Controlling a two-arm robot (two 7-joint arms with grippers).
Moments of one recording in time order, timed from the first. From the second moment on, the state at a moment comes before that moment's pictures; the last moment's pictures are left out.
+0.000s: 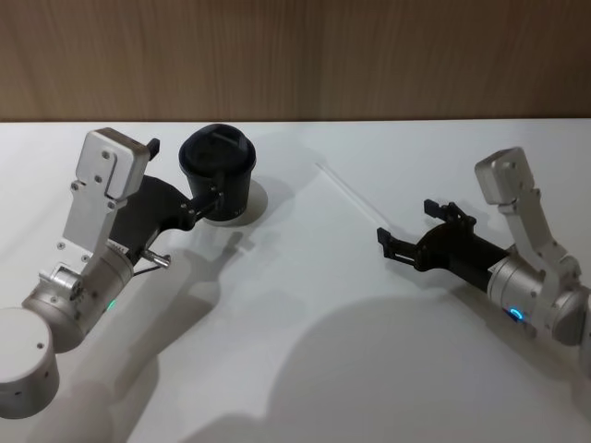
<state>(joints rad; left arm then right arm) -0.24 0.38 0.45 -1.63 -0.20 0.01 -0.01 0.21 0.46 -0.28 -1.50 0.30 0.22 0.37</state>
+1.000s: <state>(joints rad) -0.24 0.38 0.45 -1.63 -0.20 0.01 -0.01 0.23 0.46 -0.30 -1.44 0.29 0.22 0.39</state>
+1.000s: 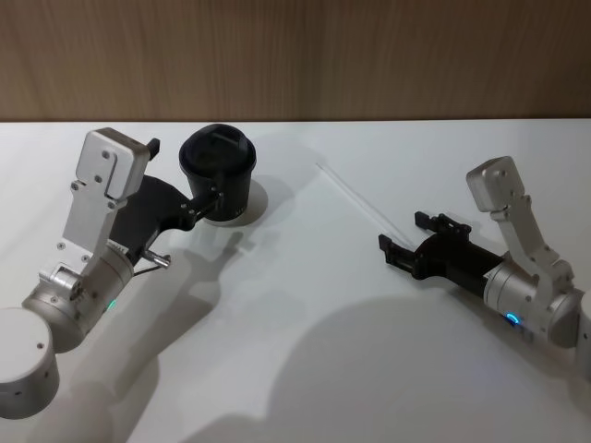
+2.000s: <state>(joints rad) -0.24 0.38 0.45 -1.63 -0.20 0.01 -0.01 0.25 0.45 -0.32 -1.40 0.28 0.21 0.40</state>
